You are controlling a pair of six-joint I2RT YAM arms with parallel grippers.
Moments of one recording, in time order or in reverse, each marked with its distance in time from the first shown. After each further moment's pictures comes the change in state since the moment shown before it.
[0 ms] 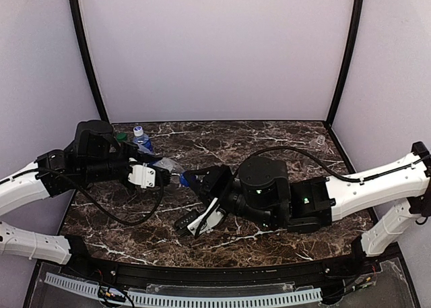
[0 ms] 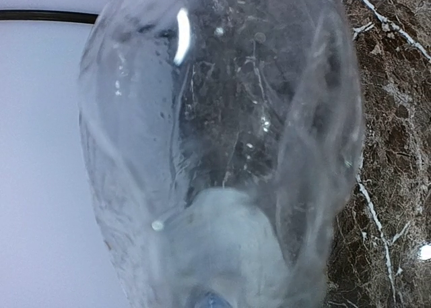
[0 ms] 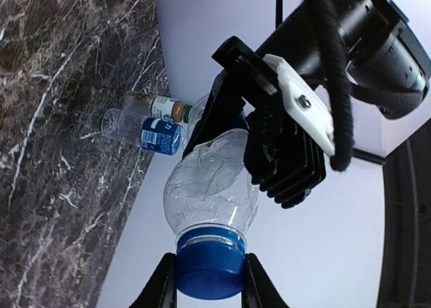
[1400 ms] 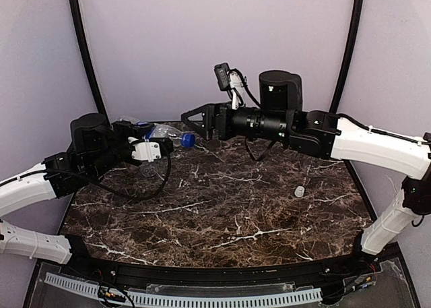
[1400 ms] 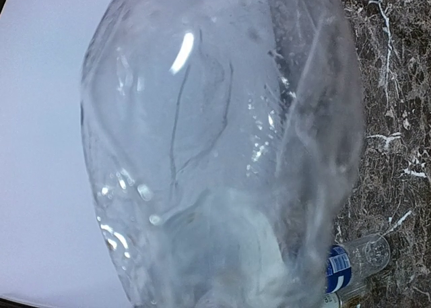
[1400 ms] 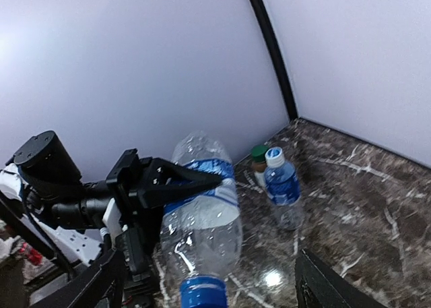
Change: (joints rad) left arm 0.021 0.031 -0.043 0.370 -0.282 0.084; right arm -0.399 0.021 0.330 -0.198 -0.535 1.952
